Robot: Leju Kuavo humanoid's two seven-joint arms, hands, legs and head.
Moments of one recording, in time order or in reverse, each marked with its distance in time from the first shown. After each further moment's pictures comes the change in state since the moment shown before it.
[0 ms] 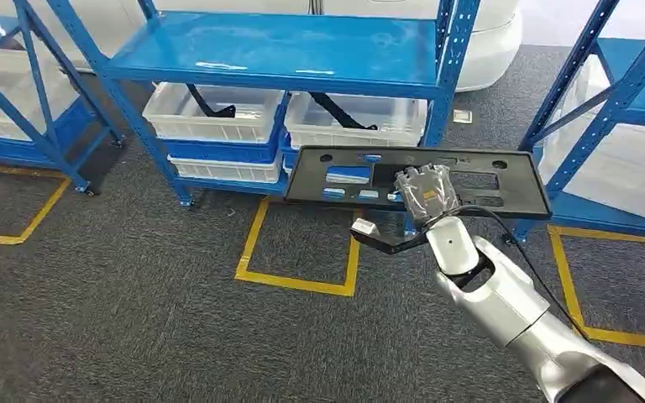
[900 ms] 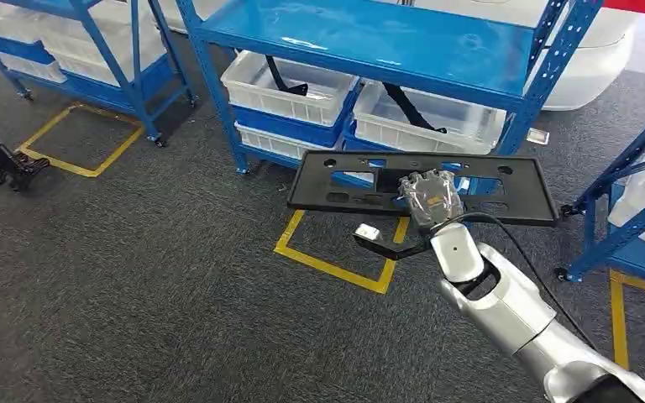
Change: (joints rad) left arm 0.015 -0.003 0.002 -0.001 -0.028 0.012 0.005; right arm 0.025 -0.046 -0.007 -0.064 0.003 0.030 0.015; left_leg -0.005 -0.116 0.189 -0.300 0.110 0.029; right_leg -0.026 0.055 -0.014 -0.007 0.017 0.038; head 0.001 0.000
